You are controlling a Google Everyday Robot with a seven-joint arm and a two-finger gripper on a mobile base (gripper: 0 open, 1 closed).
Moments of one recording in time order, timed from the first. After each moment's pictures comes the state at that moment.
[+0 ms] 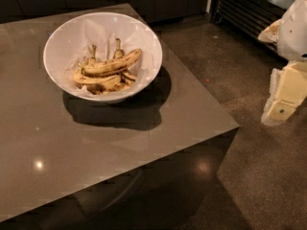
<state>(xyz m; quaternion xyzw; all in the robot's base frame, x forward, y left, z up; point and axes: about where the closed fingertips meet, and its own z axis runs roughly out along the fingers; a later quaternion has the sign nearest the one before) 0.438 -0.217 0.976 -0.60 0.78 -0.03 0.16</state>
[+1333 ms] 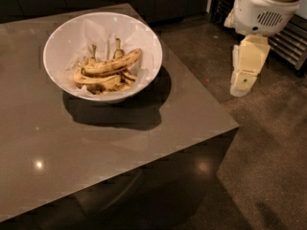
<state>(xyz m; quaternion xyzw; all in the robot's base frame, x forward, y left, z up) 0.503 -0.175 0.977 -0.64 0.75 -0.04 0.12</state>
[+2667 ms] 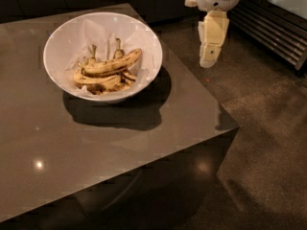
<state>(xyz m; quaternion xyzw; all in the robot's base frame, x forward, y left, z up) 0.577 -0.115 0.992 -0.72 0.68 -0.03 0.15</state>
